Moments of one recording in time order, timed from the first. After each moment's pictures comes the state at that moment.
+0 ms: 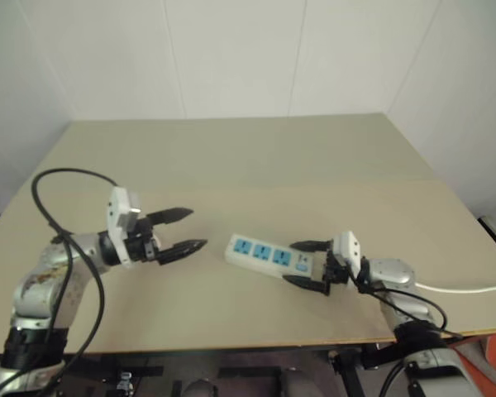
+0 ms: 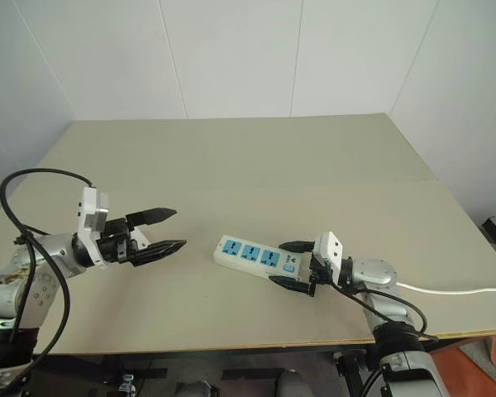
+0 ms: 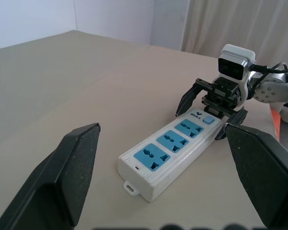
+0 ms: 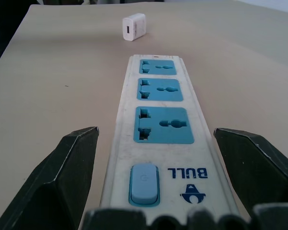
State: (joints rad) left arm -0.32 0.71 0.18 -0.15 -0.67 0.46 -1.09; right arm -0.42 -0.44 0.03 0.44 0.29 -0.23 1.27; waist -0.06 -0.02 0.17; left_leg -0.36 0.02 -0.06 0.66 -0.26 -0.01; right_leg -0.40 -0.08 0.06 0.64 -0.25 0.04
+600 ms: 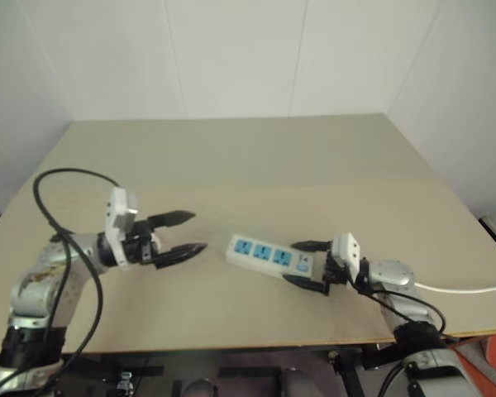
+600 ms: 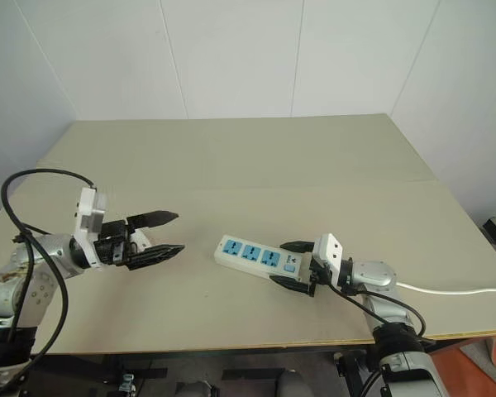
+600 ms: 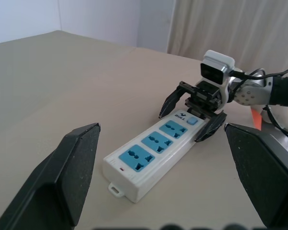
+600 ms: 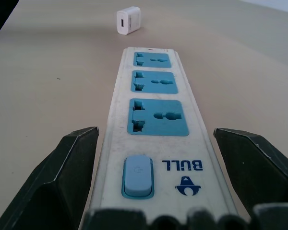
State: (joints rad) left arm -0.31 0.73 0.18 -0.16 -0.71 0.49 -1.16; right arm -0.42 -0.44 0.03 0.46 0.27 -0.25 1.26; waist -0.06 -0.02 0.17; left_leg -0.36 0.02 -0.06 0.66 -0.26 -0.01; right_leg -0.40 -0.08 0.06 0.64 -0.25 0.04
